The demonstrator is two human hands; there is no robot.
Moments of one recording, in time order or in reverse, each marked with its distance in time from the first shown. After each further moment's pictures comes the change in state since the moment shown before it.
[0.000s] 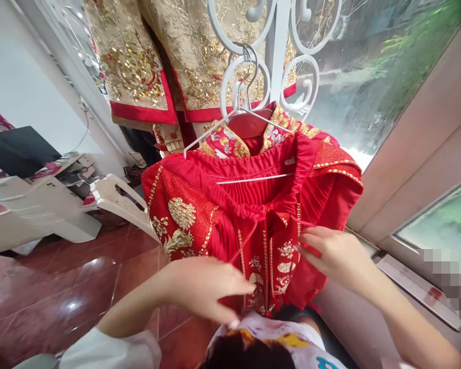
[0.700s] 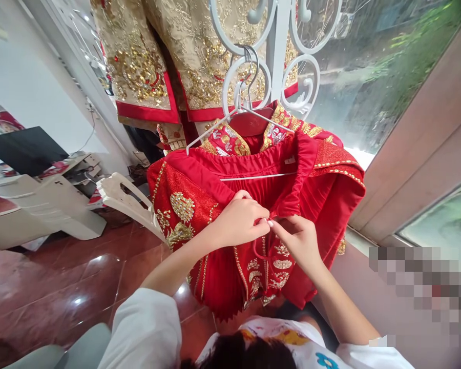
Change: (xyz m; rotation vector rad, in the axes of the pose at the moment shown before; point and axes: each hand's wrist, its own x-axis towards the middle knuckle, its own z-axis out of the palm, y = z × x) left_hand 0.070 -0.024 -0.008 -0.125 0.298 -0.265; right_hand 0.041 -0.043 0.053 0.929 0.381 0.427
